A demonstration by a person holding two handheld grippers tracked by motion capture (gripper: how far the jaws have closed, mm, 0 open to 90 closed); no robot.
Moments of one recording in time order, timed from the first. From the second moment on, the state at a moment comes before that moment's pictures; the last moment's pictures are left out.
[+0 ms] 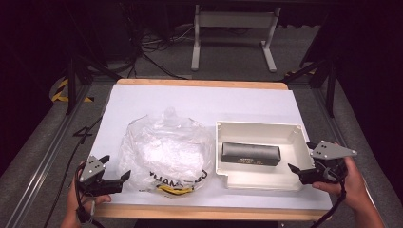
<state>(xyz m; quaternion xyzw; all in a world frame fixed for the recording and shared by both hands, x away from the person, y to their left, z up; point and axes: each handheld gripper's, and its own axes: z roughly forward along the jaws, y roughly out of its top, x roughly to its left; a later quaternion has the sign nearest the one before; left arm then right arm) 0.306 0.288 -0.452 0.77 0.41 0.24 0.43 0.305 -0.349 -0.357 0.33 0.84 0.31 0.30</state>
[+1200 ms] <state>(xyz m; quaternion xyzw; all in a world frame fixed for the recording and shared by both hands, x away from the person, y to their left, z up) 0.307 0.294 -0.446 0.75 0.42 0.26 0.45 0.267 -0.380 -0.417 0.38 0.77 0.38 0.35</state>
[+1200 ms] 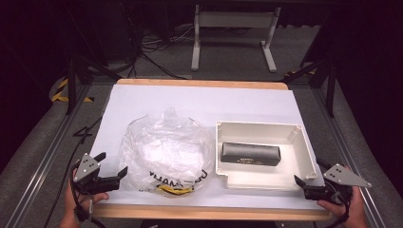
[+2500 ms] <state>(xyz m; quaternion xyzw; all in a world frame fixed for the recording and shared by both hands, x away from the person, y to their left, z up) 0.316 0.293 -0.444 0.72 0.43 0.27 0.47 0.261 -0.380 -0.434 0.39 0.76 0.38 0.35</state>
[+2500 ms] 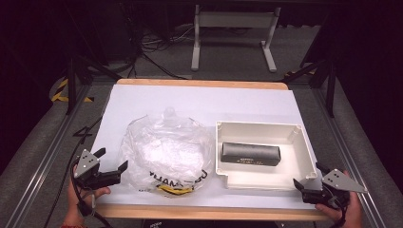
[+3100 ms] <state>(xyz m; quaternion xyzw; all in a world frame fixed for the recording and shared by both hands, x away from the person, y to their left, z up) 0.317 0.291 -0.443 0.72 0.42 0.27 0.47 0.260 -0.381 -0.433 0.39 0.76 0.38 0.35</state>
